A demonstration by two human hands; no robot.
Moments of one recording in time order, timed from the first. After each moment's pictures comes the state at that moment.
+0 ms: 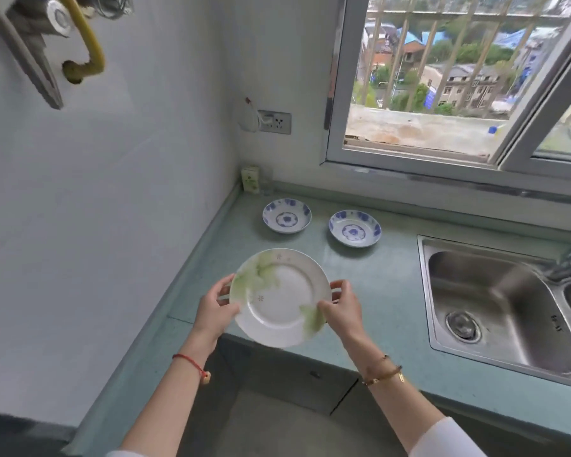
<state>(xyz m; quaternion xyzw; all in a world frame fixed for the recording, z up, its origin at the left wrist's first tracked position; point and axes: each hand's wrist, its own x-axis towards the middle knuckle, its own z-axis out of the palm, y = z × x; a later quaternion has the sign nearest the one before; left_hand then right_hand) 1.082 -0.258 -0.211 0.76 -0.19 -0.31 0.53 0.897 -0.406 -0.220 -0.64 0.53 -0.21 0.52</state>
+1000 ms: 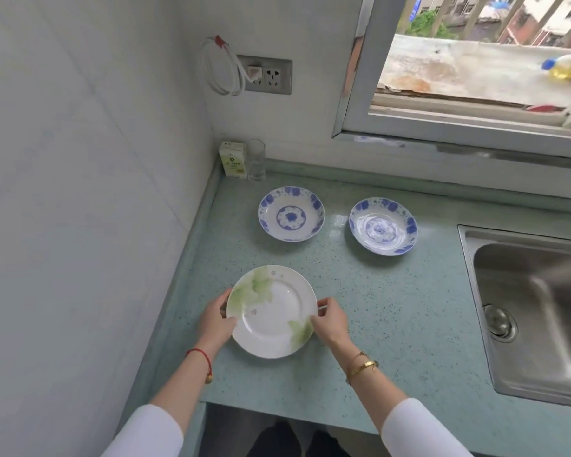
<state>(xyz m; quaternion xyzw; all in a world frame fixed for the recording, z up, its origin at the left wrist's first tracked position) 1.259 -0.394 -0.359 0.84 -0.21 -0.38 0.33 1.058 -0.515 -0.357 -0.58 0.64 -0.05 0.50</state>
